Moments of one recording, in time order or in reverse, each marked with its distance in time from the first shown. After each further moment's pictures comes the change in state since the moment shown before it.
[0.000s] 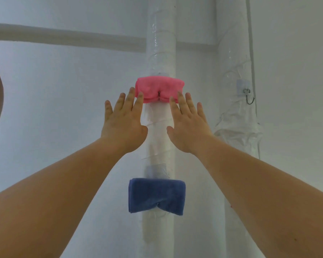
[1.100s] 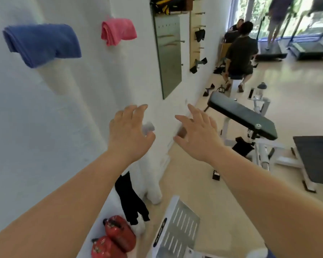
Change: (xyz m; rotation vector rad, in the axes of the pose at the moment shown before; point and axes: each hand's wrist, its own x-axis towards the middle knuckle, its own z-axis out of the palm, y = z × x) left_hand -0.388 0.015 -0.014 -0.974 -0.687 0.690; right_hand -0.479 -0.230 -0.121 -0.224 -0.685 1.028
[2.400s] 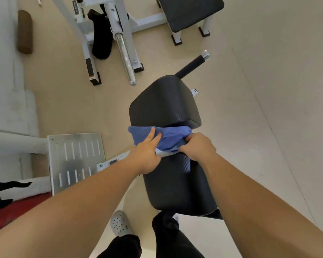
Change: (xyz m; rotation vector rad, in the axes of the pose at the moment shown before) left_hand -0.294 0.414 0.484 -0.110 -1.374 0.499; right_hand -0.490 0.430 0.222 0.432 -0.528 1.367
